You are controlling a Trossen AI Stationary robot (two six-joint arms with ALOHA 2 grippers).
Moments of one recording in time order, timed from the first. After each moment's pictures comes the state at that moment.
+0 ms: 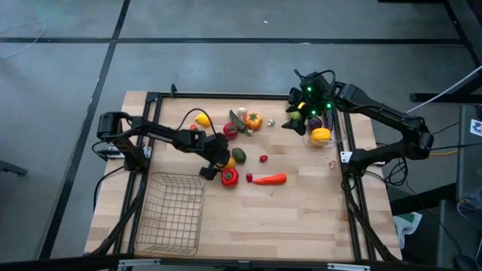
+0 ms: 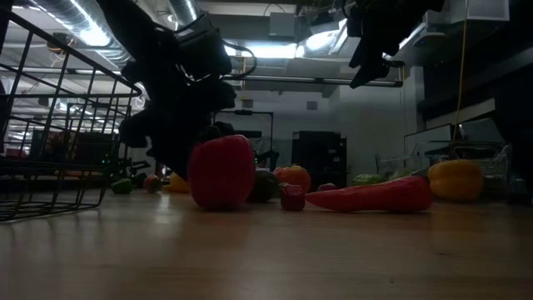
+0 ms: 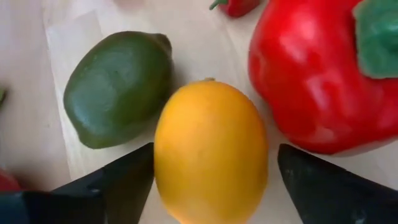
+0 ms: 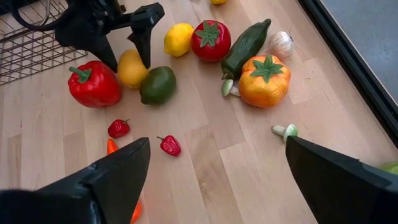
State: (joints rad) left arm 0.12 1.65 0.81 -0.17 0.11 0.44; right arm -0.53 1.28 1.26 -0.86 -0.32 -0.08
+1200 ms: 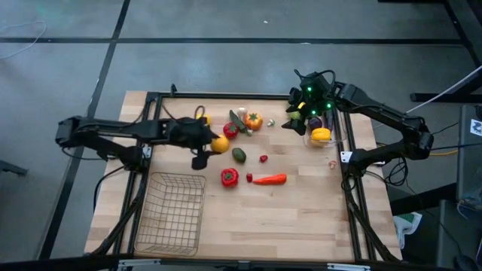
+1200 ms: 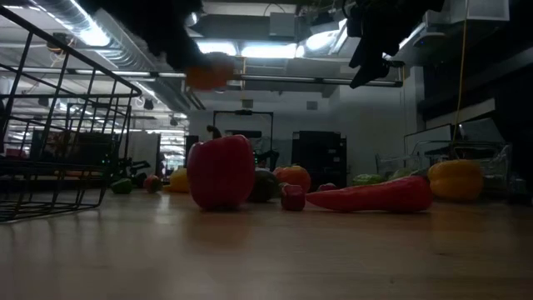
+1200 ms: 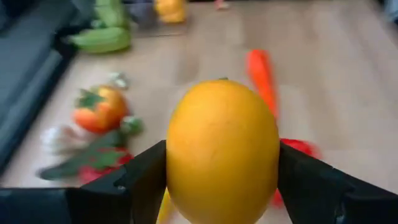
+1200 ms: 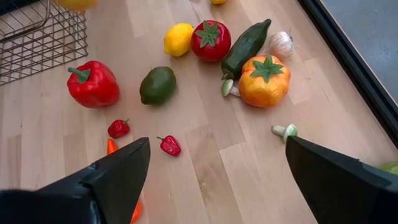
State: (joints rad) left arm 0.09 1.12 0.81 -0.30 -0.02 0.05; right arm -0.54 1.28 1.26 -0.86 -0.32 -0.08
